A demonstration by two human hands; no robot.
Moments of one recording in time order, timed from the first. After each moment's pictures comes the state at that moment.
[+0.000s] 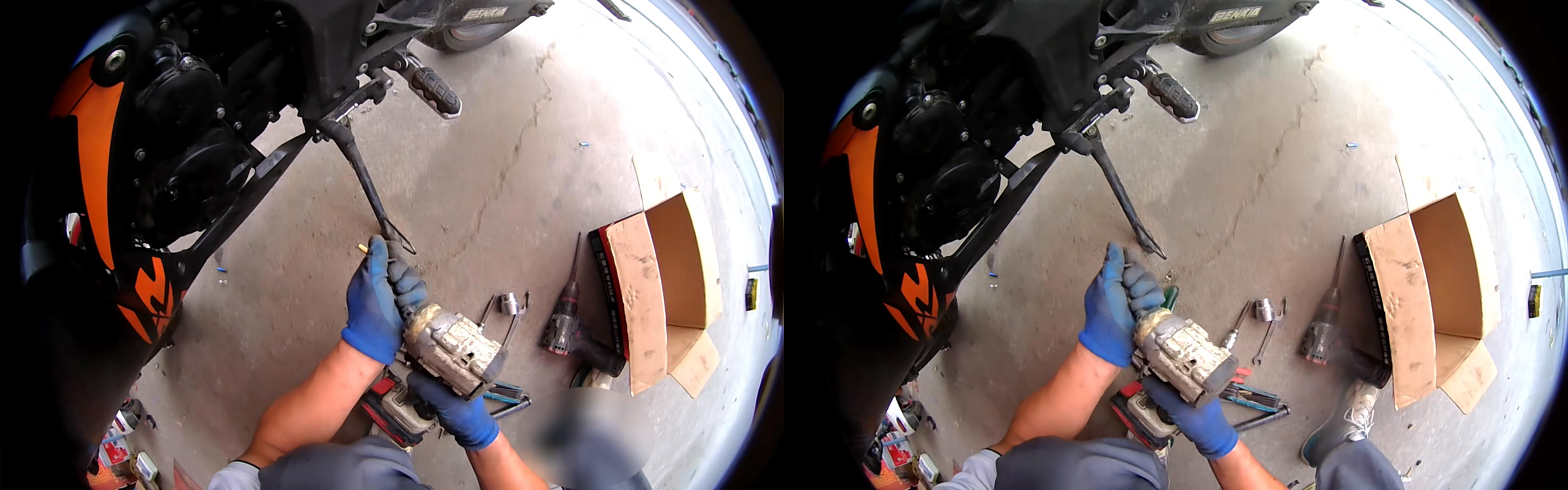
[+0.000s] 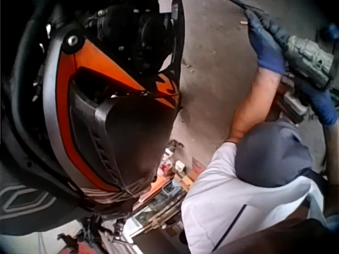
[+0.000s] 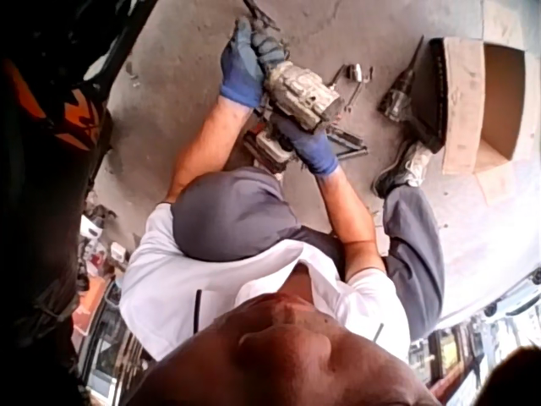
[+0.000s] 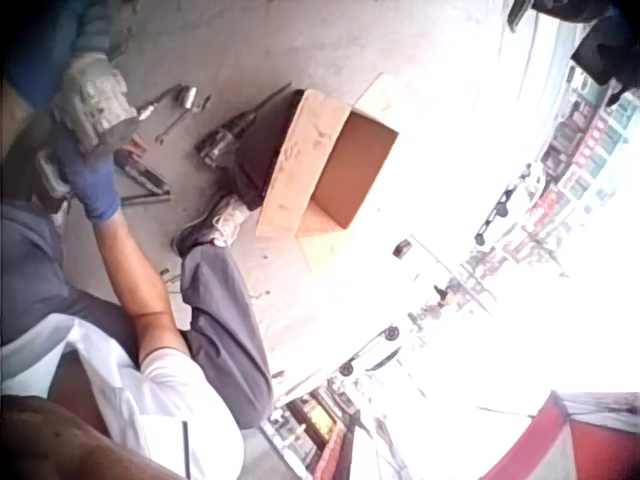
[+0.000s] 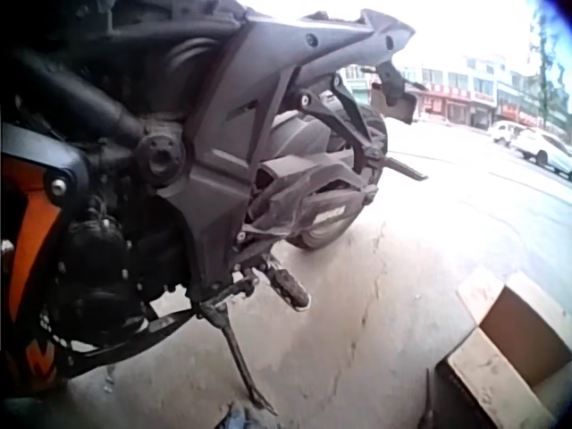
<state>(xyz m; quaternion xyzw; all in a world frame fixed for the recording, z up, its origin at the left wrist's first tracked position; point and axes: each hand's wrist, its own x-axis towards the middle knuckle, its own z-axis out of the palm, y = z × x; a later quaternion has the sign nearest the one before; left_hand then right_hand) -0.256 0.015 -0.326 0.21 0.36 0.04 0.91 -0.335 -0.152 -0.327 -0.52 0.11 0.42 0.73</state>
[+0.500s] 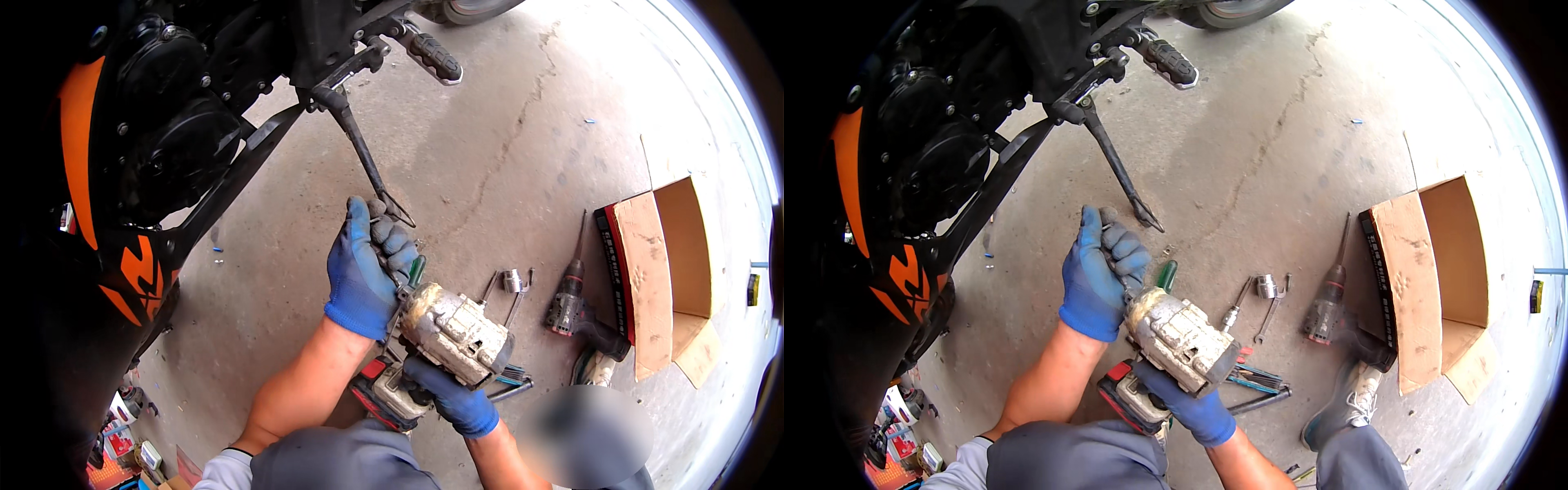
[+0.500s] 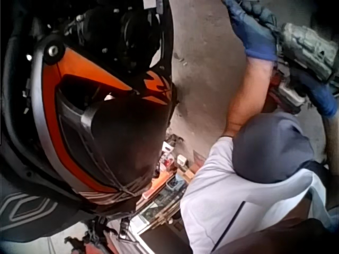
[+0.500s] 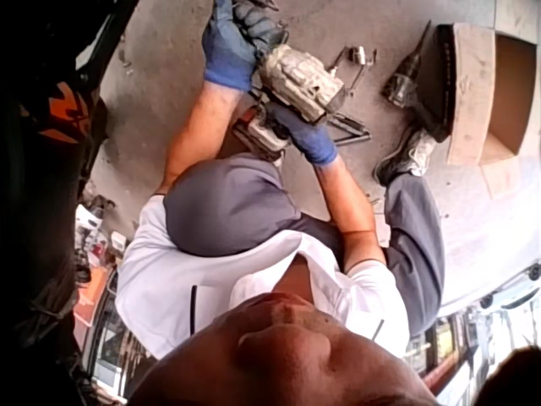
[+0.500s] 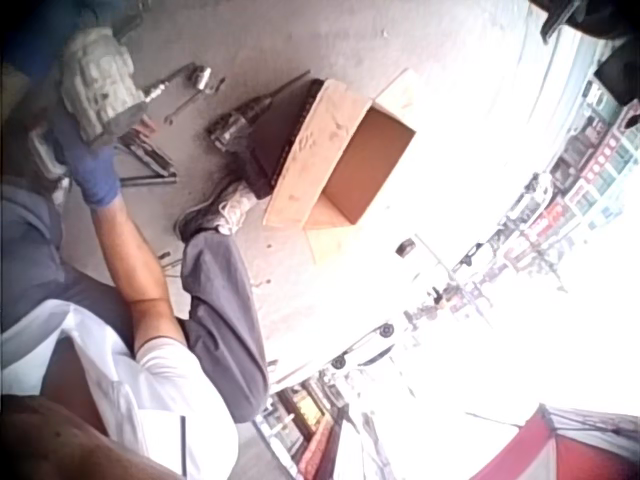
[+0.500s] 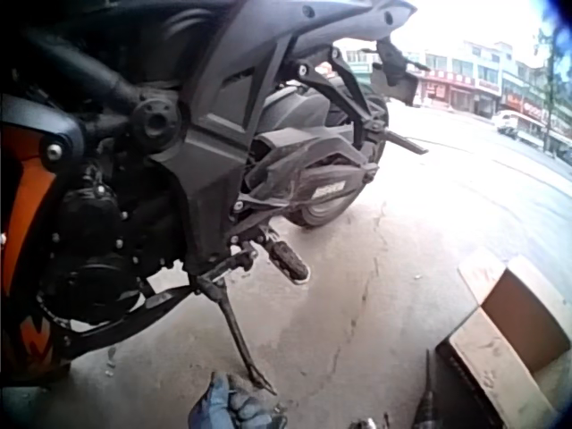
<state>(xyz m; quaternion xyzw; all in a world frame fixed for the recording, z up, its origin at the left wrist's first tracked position) -0.254 0.019 -0.319 0.16 0.31 0.10 0.93 -0.341 -0.155 -0.326 -0.48 0.13 0.46 0.73</state>
